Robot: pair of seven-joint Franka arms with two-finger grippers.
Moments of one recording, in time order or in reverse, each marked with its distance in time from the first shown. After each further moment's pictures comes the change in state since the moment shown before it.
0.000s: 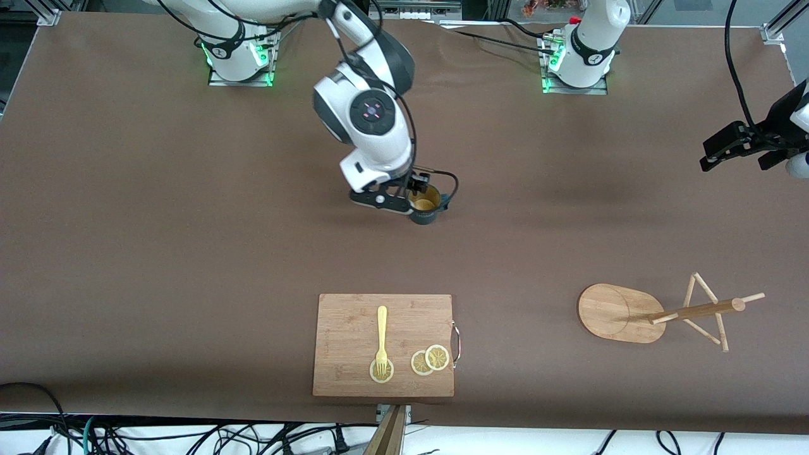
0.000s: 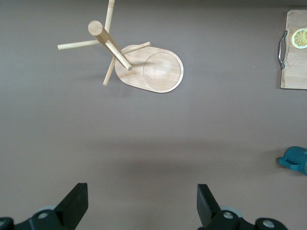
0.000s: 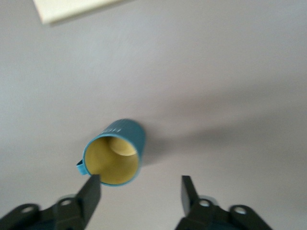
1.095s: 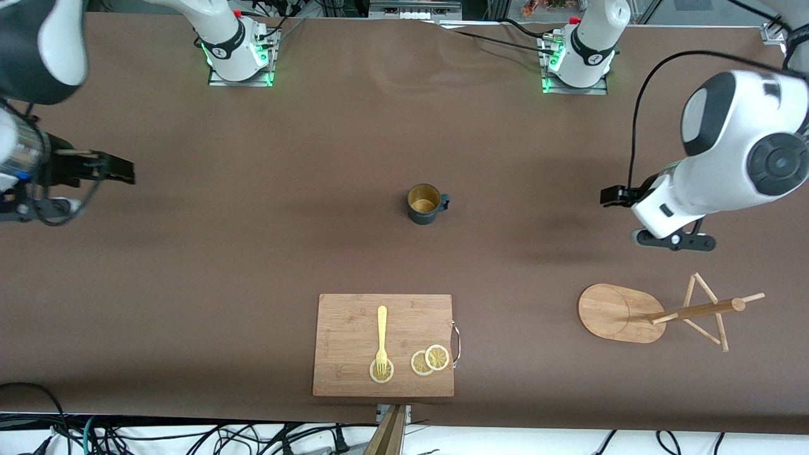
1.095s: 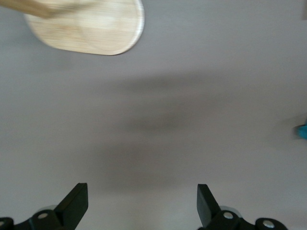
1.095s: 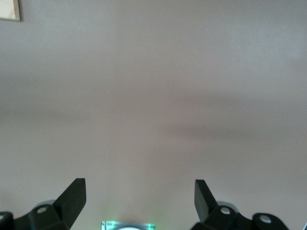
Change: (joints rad) left arm -0.062 0.262 -0.077 -0.100 -0.054 0.098 0.002; right arm -0.057 -0.264 -0.788 -0.026 0.020 -0.497 -1.182
